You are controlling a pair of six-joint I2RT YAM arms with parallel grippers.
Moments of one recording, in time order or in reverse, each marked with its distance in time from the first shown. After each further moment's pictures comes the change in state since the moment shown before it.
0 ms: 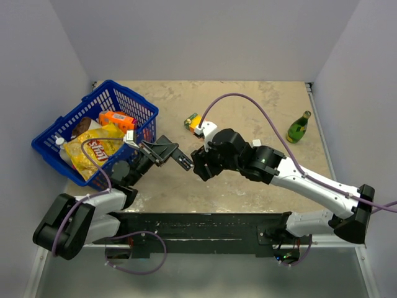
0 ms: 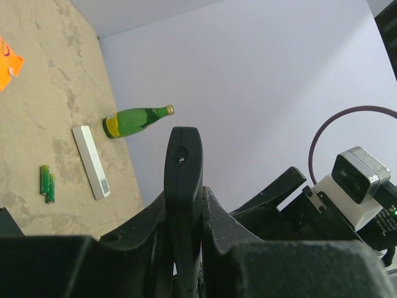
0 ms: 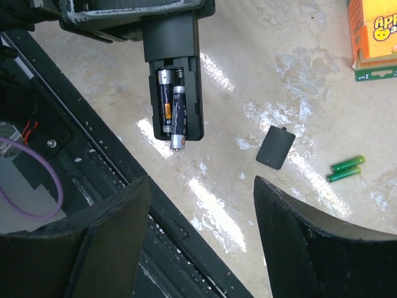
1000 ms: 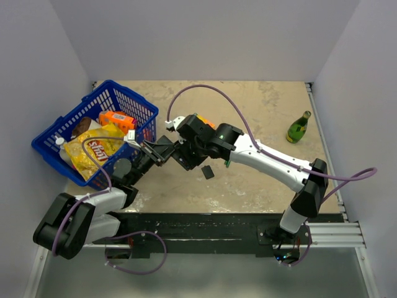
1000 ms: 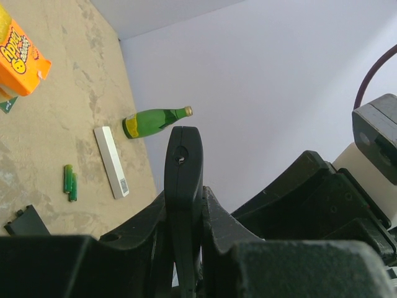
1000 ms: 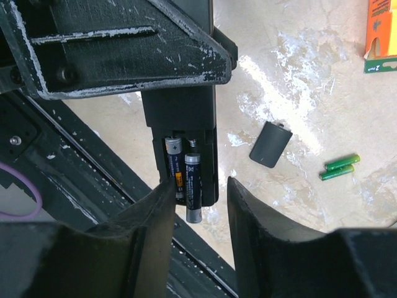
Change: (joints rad) left arm 0.000 -0.005 0.016 -0.081 -0.012 0.059; right arm 0.000 0.433 0.432 -0.290 0.012 -0.036
